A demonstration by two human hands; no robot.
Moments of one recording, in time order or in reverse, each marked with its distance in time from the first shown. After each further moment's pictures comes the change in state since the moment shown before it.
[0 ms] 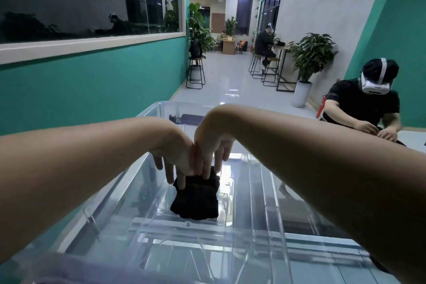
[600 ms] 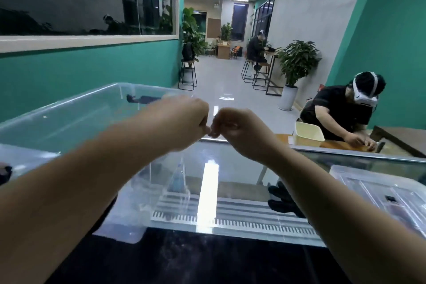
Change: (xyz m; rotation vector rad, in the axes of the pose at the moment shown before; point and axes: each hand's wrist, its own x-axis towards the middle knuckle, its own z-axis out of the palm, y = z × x) left_hand -0.108 0.165 0.068 0.090 1.044 0.164; right_hand -0.131 0.139 0.147 0.482 1.164 -0.541
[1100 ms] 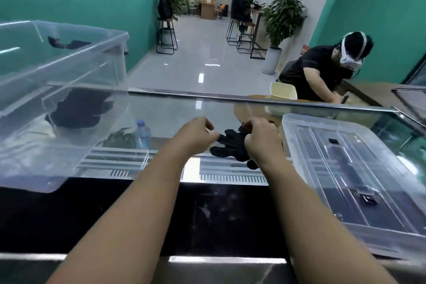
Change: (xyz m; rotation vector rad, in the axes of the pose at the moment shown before) left_hand 0.050 0.137 0.188 -0.751 -0.136 -0.250; right_hand -0.131 0.175 -0.029 -0.553 0.189 0.577
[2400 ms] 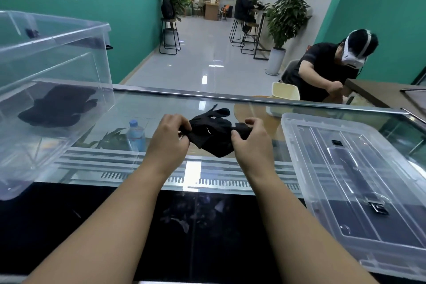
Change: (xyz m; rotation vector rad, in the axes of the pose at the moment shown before) left_hand -0.001 -0.024 0.028 -0.060 0.405 0.169; right_hand -0.010 0.015 0.015 0.551 0.049 0.152
